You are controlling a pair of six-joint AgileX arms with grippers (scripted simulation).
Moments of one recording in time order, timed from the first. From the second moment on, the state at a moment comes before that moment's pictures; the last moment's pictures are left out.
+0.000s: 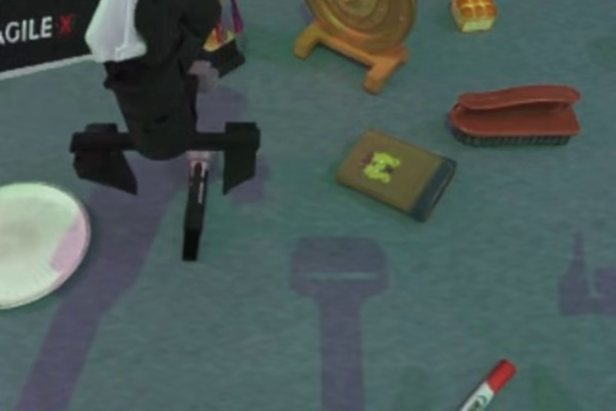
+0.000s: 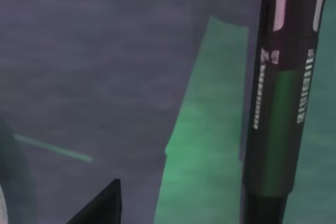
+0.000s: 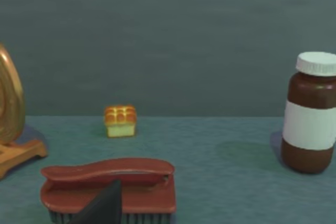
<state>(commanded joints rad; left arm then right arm) -0.37 2.08 1.49 -0.91 -0.02 -0.34 0.00 0.00 0.00 0.00 0.00 0.00</state>
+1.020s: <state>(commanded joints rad) -0.37 2.22 1.38 -0.66 -0.02 -0.34 0.00 0.00 0.00 0.00 0.00 0.00</state>
